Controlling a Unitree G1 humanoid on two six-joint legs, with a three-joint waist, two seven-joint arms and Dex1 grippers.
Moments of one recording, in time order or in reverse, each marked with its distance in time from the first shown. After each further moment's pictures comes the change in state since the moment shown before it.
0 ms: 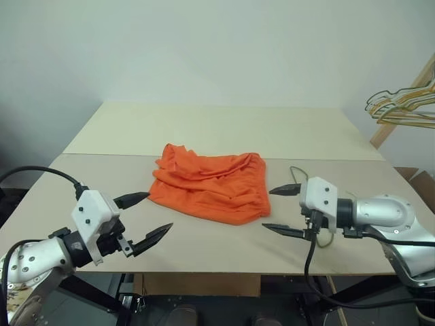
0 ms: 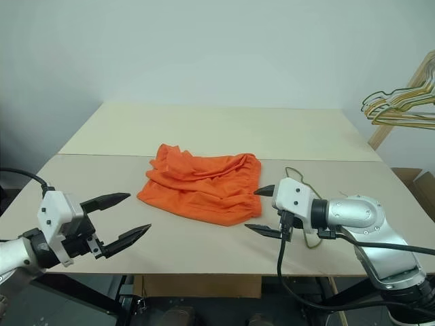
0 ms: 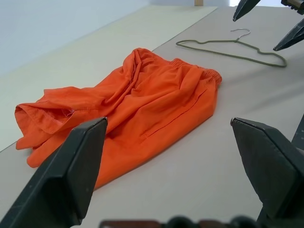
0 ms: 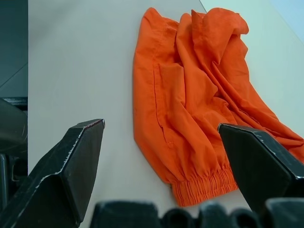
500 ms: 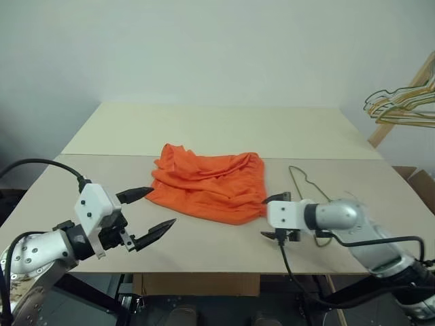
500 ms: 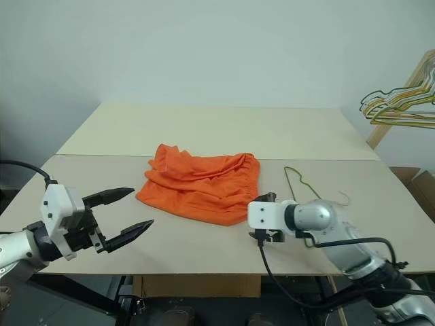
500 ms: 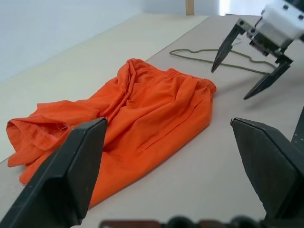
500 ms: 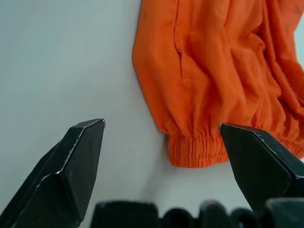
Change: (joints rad) left arm -0.069 0.011 -0.038 0.041 -0.009 0.000 -0.015; right arm -0.177 0.062 0.406 0.164 -0.539 -0.062 -0.064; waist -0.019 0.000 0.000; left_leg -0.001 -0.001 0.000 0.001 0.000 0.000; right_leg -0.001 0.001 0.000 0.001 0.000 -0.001
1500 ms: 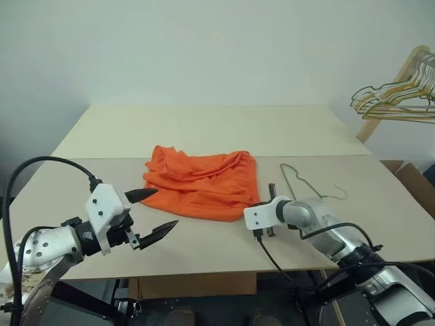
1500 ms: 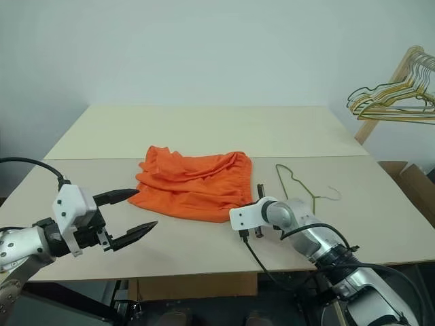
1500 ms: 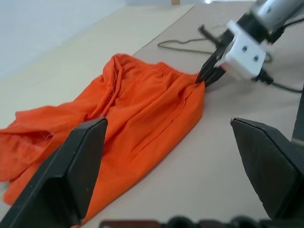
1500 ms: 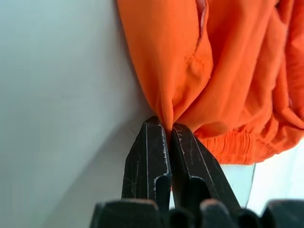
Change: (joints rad) left arm -0.018 0.061 -0.113 0.088 0.199 -0.088 -0.044; right arm -0.097 0.077 0.079 0.290 -0.284 -0.381 -0.105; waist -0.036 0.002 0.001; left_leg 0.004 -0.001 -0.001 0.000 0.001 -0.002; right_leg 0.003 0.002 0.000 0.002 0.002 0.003
